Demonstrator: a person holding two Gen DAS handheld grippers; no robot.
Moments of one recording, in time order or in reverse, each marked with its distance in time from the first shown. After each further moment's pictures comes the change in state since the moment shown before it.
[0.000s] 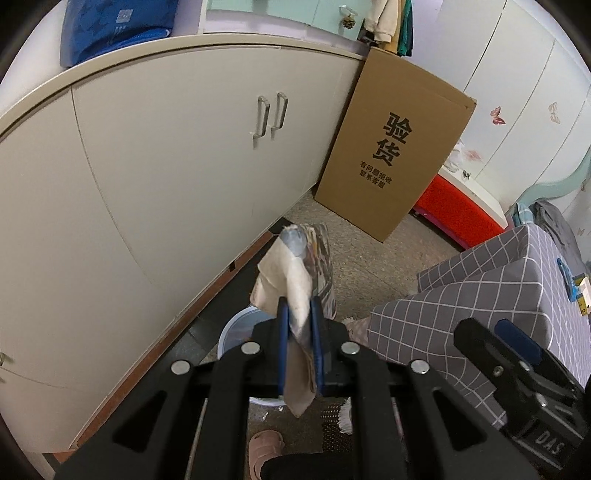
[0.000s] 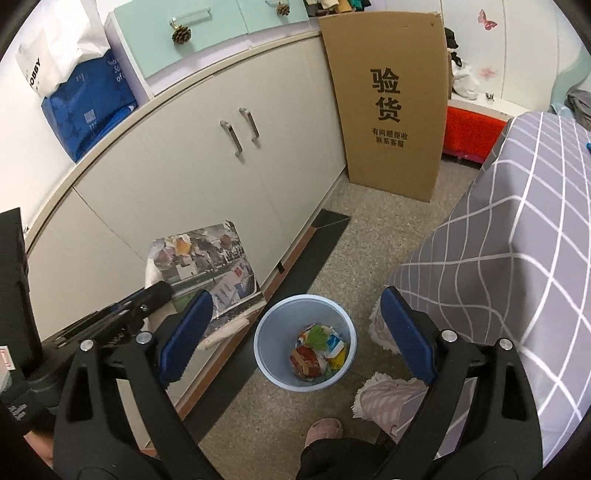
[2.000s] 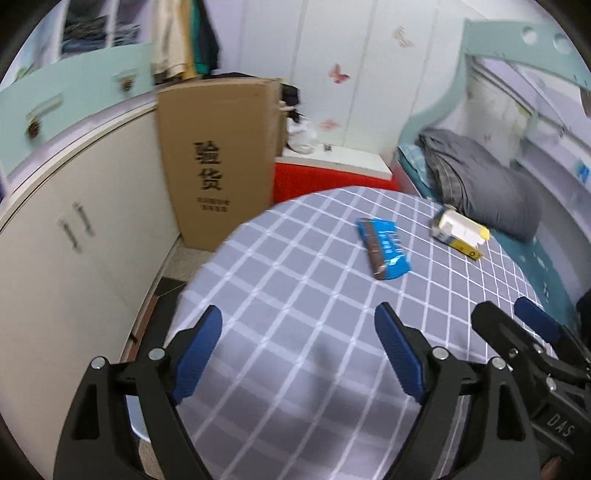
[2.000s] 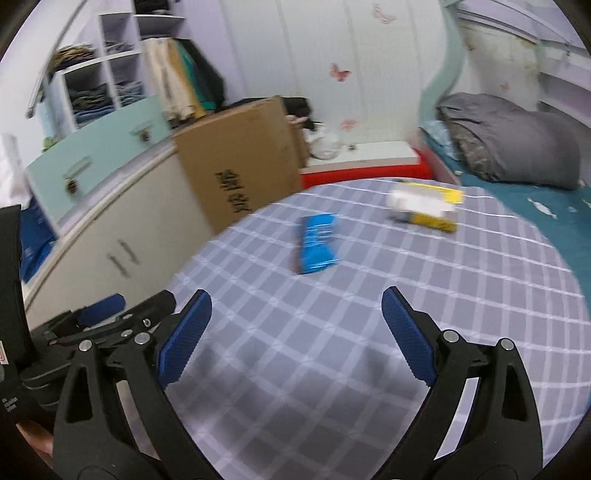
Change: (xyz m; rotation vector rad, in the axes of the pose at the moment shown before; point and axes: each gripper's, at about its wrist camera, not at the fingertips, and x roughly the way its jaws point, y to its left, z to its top) left arm -0.054 -0.377 -0.035 0.455 -0.059 -0.237; right arm -0.220 -0.284 0.013 0.244 -0.275 -0.311
